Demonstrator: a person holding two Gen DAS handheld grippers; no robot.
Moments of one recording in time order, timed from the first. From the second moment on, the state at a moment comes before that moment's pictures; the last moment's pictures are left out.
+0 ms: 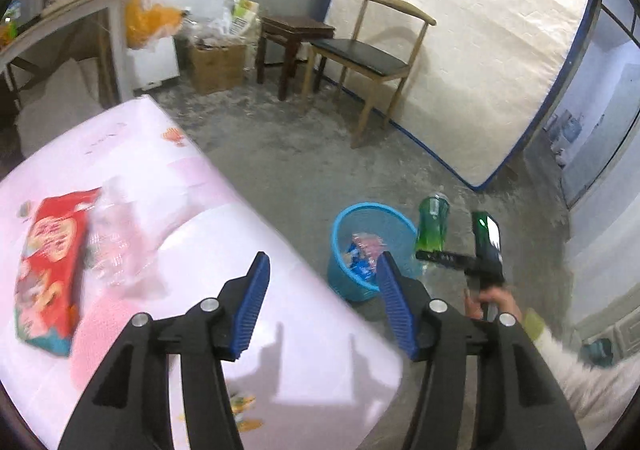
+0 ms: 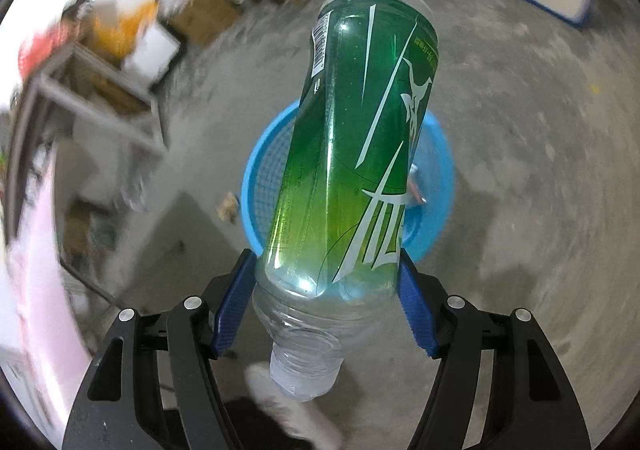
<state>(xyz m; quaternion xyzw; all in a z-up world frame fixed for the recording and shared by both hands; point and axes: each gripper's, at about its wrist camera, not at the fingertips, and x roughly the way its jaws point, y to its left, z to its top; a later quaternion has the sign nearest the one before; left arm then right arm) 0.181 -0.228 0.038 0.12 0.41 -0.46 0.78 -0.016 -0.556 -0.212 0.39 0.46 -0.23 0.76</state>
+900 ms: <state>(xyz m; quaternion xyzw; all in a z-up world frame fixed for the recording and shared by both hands) 0.191 -0.062 0.001 0.03 0.43 -0.32 0.84 -0.050 -0.453 -0.105 0.36 0.42 -0.09 0.83</state>
